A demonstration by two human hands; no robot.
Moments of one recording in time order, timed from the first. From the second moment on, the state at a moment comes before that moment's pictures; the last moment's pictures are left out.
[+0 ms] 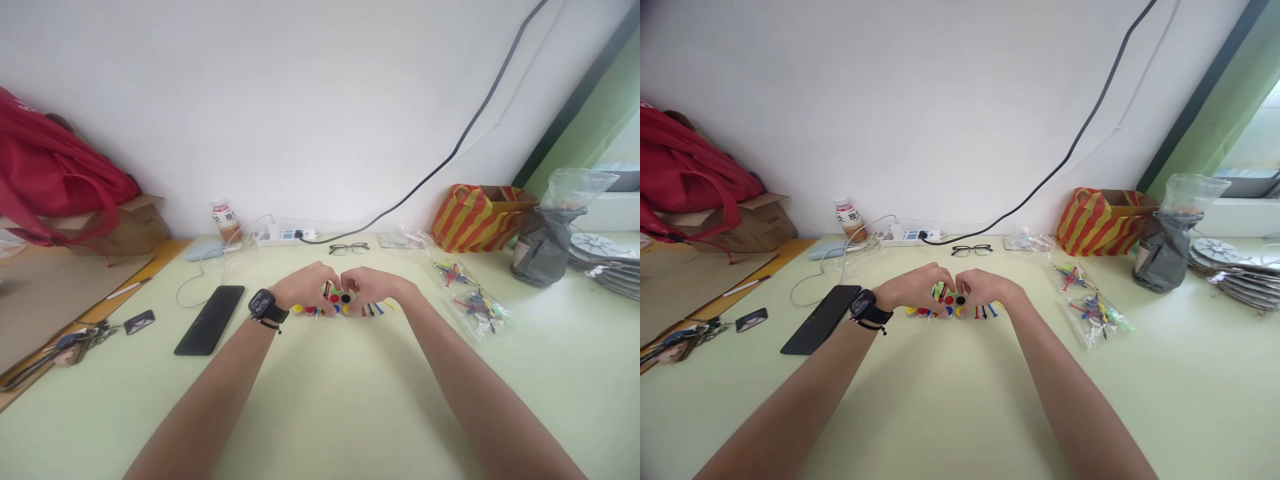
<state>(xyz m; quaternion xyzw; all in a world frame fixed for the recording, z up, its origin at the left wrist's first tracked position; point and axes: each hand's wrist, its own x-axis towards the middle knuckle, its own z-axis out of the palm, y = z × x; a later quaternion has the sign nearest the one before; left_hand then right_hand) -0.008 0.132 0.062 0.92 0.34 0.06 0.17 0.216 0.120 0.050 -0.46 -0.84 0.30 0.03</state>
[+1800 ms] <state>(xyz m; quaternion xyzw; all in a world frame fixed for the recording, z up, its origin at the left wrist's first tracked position) -0.022 0.164 0.019 0.87 0.41 0.17 0.20 0.224 0.142 0.013 -0.57 -0.79 0.21 0.13</state>
